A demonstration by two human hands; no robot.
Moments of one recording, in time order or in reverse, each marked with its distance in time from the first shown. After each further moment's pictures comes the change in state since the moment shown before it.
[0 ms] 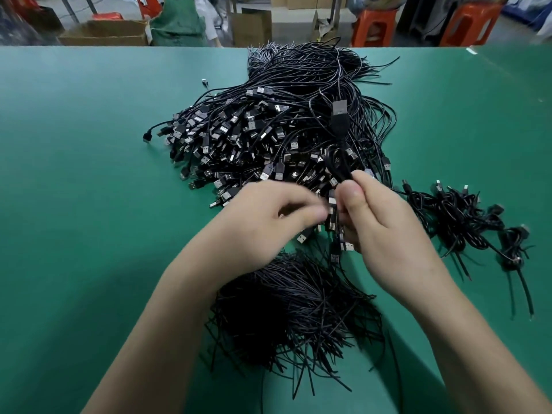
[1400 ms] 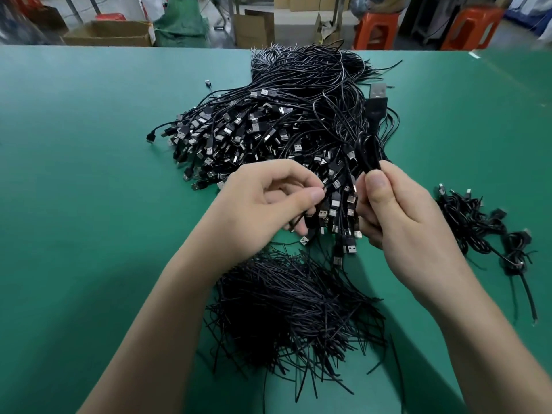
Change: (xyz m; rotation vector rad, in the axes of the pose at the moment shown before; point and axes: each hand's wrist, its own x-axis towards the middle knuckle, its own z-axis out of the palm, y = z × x) left_hand -0.004 -0.002 -0.007 -0.366 0.162 0.041; right_hand 0.004 0.001 -0.013 0.147 0.025 0.000
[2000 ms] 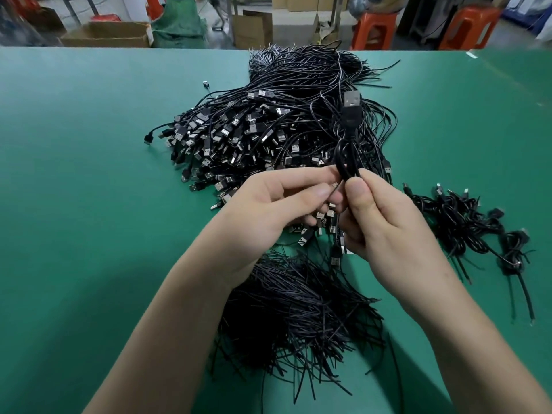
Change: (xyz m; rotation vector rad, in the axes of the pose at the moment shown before) left_hand 0.004 -0.004 0.017 -0.434 -0.059 -0.068; right_hand -0.005 -0.006 0.011 0.059 -0.050 0.049
